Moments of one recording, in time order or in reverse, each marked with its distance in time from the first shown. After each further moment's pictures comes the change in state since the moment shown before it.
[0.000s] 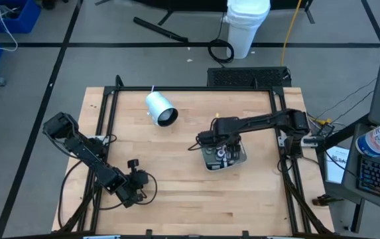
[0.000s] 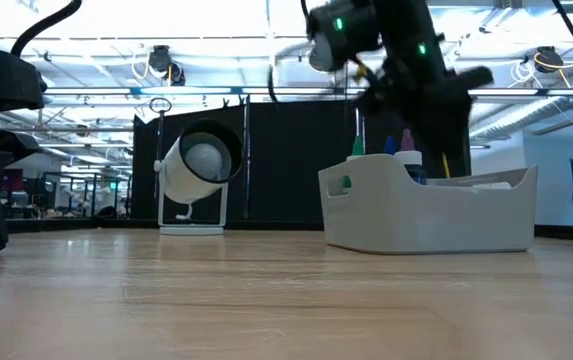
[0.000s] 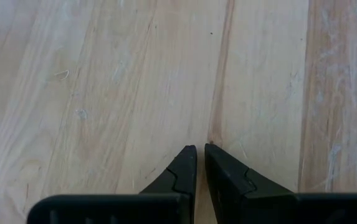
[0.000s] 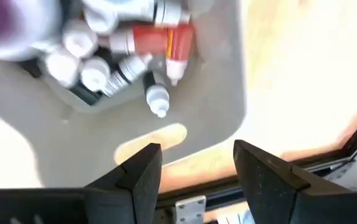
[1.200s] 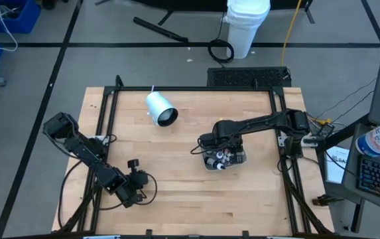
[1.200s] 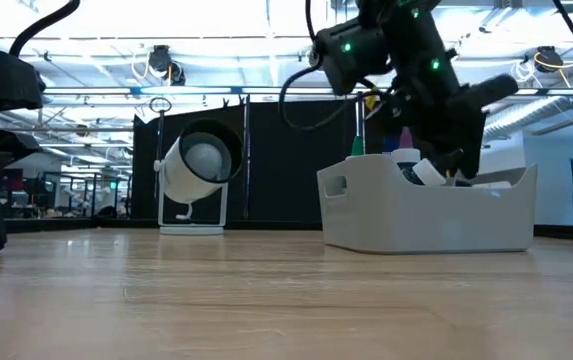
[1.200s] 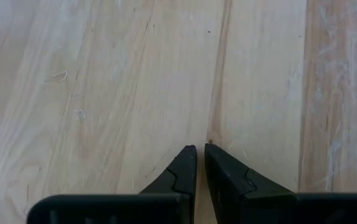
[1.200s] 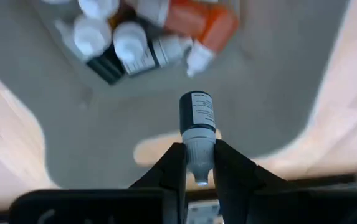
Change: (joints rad) left arm 0.000 0.001 -0.001 -0.001 0.002 0.011; right arm -0.006 0.005 -0.093 0.067 -0.090 -0.089
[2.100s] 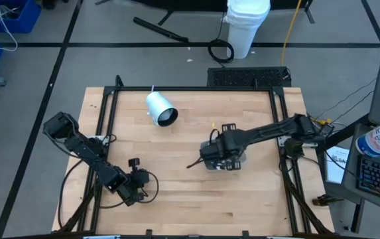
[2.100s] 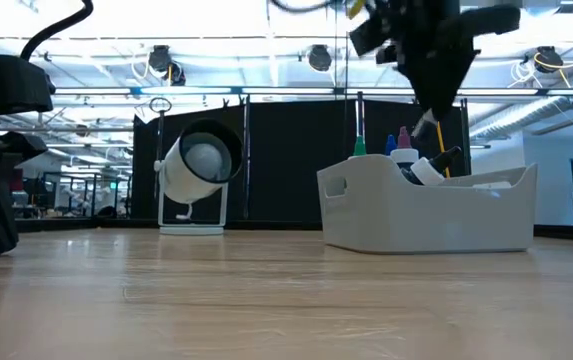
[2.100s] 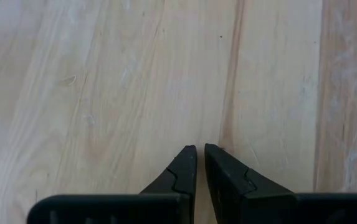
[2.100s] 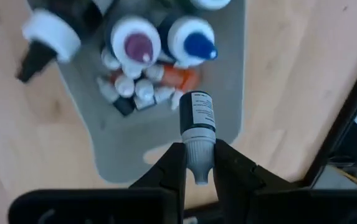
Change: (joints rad) left arm 0.028 0.000 0.000 -0.003 0.004 0.020; right arm 0.197 -0.057 0.228 -0.077 0.172 0.138
